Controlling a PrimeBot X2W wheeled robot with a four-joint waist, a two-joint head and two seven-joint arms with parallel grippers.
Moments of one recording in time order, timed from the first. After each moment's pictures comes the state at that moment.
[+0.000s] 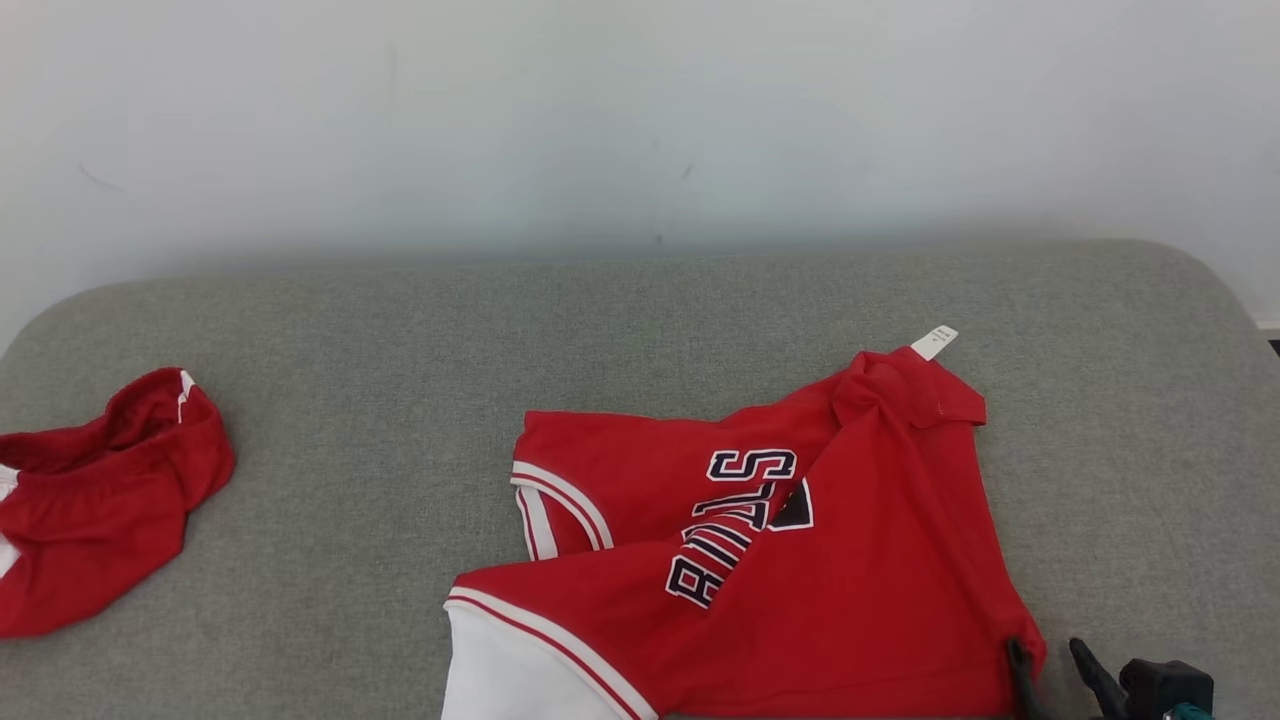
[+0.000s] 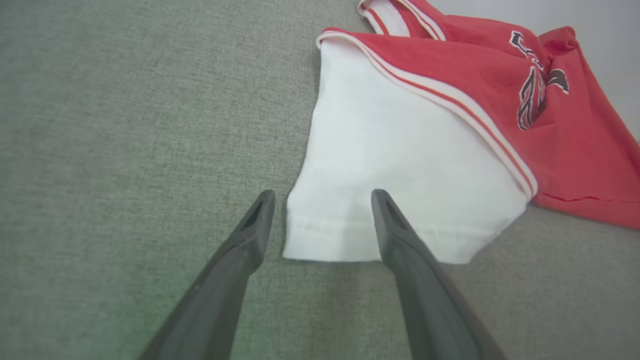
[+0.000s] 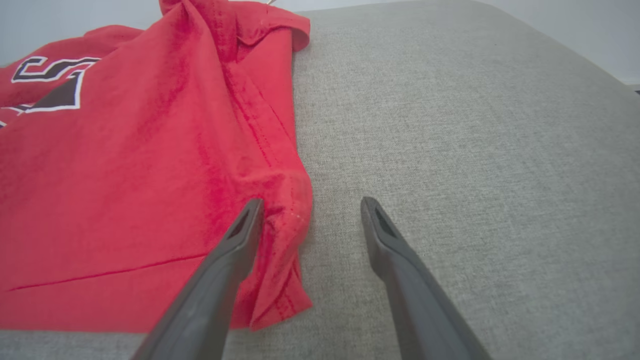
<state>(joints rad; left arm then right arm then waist) 0.06 0.08 -0.22 0.52 -0.43 -0.13 -0.26 -0.08 -0.22 -0.01 0.65 0.27 0.13 -0.22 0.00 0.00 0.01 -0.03</state>
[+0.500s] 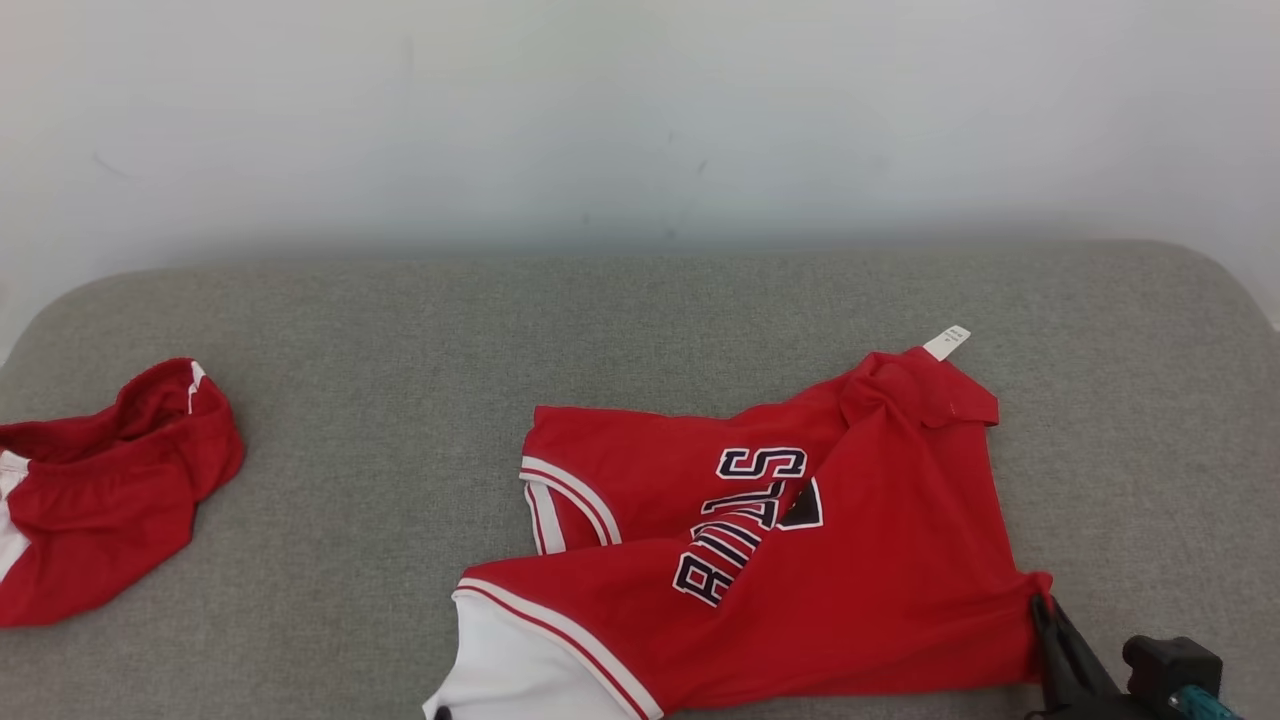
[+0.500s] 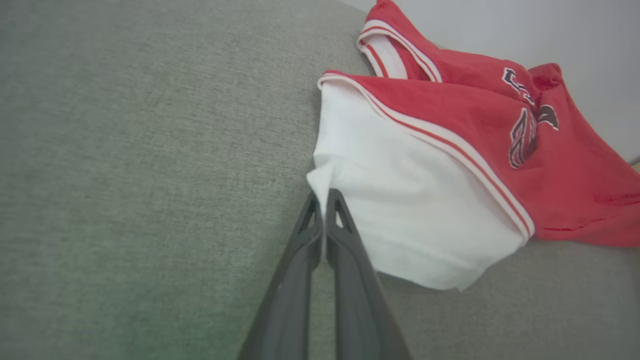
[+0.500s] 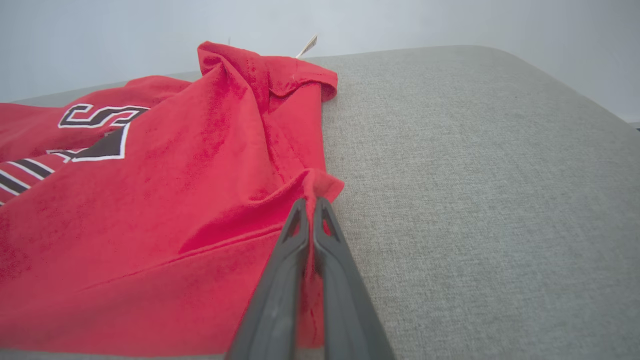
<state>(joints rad) 0.01 0.09 -0.24 0.51 -0.49 -0.13 -0.26 -0.10 -0.22 0.00 0.60 0.27 0.13 -0.26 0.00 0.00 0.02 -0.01</state>
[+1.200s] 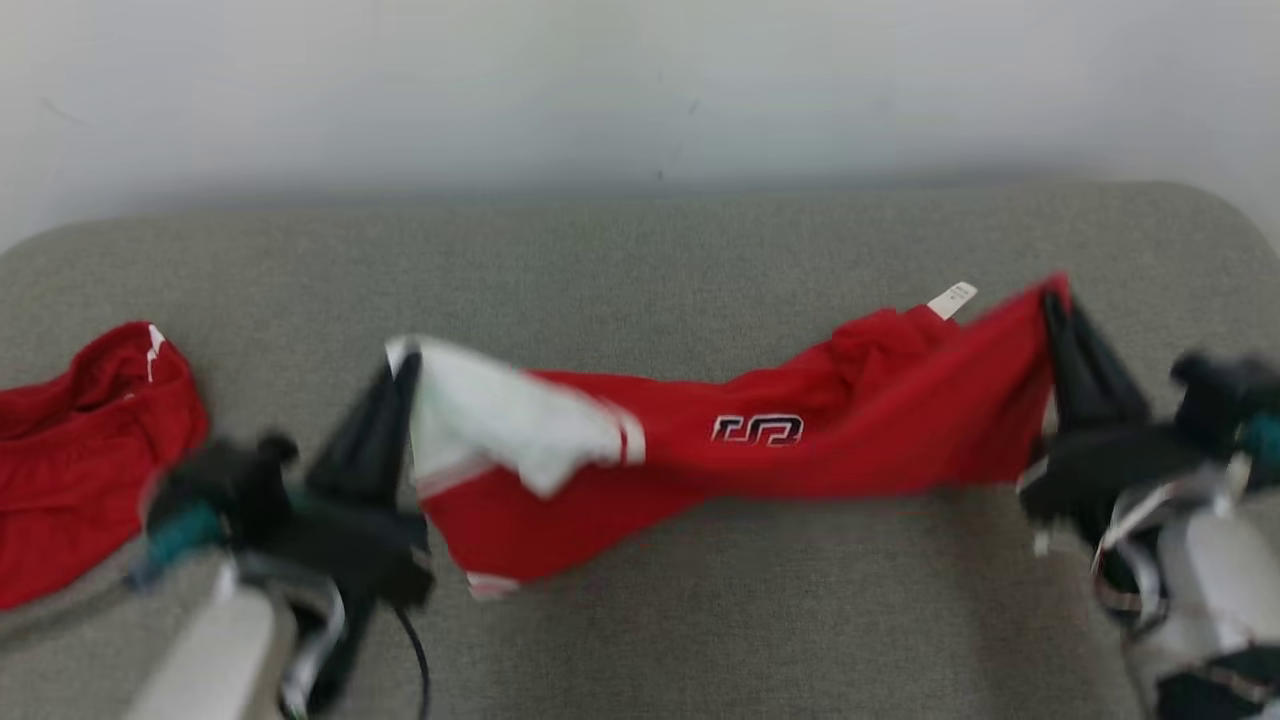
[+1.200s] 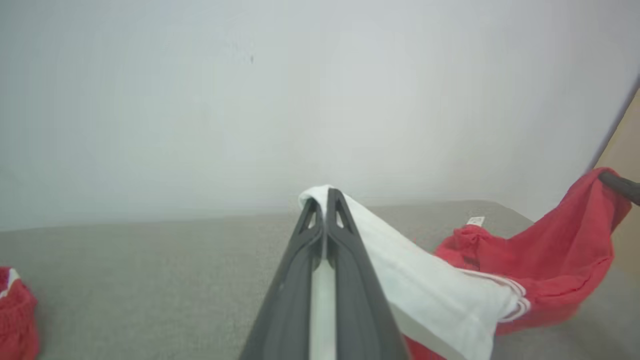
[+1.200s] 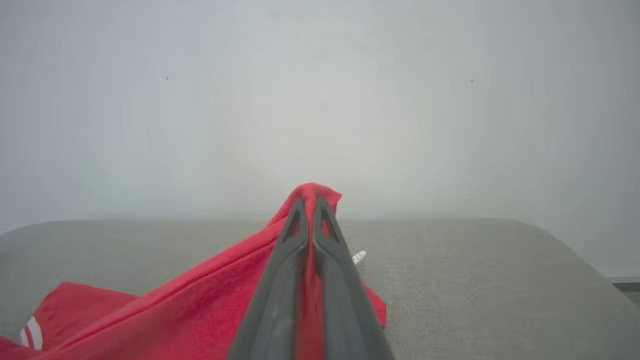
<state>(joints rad) -0.34 0.27 -0.30 0.19 -0.50 -0.13 -0.19 -0.35 -0.28 0.04 0.27 0.31 0.13 -0.10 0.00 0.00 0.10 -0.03</state>
